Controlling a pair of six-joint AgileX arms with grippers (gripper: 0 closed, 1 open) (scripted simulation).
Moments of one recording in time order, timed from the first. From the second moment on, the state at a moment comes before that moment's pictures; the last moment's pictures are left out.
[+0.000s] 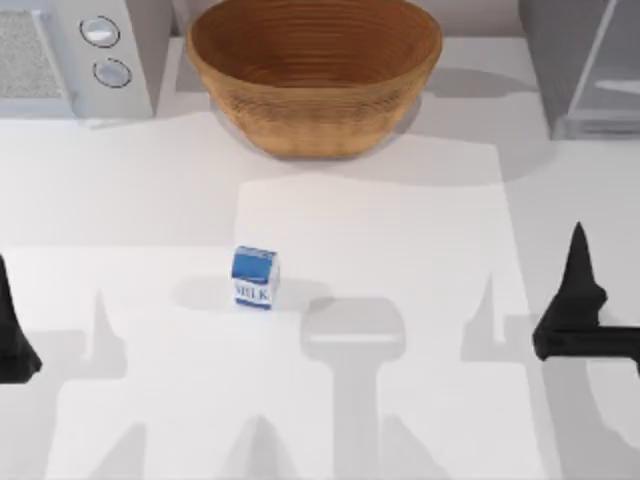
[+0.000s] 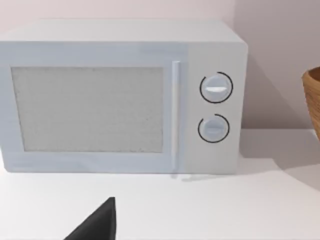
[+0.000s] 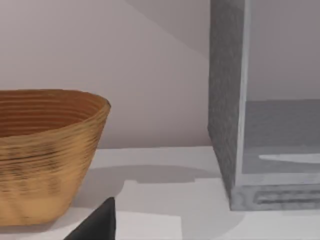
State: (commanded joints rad) left arm 0.00 0.00 0.00 0.00 0.00 0.00; right arm 0.96 0.87 0.13 0.77 0.97 0.03
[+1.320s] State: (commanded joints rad) left arm 0.00 0.00 0.00 0.00 0.00 0.00; right arm 1.22 2.61 1.44 1.09 1.48 0.08
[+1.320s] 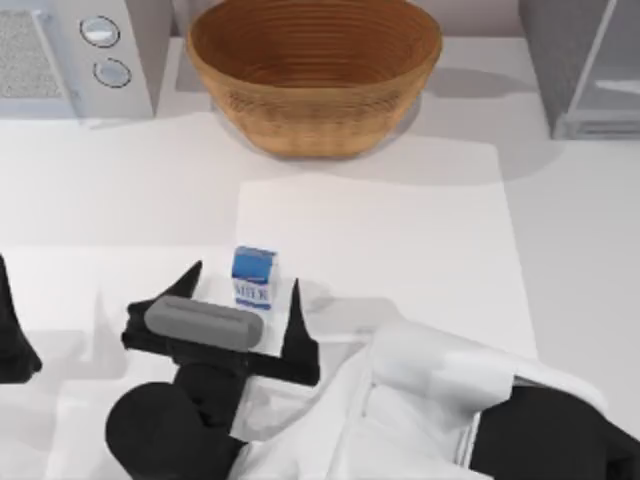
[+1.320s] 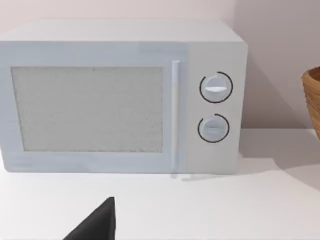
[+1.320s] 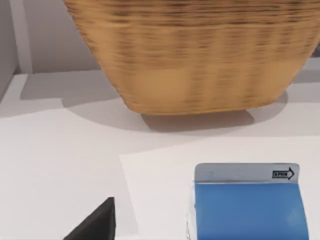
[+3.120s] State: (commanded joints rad) left arm 0.00 0.00 0.00 0.00 0.00 0.00; right arm 1.13 2.63 1.49 1.11 1.40 0.04
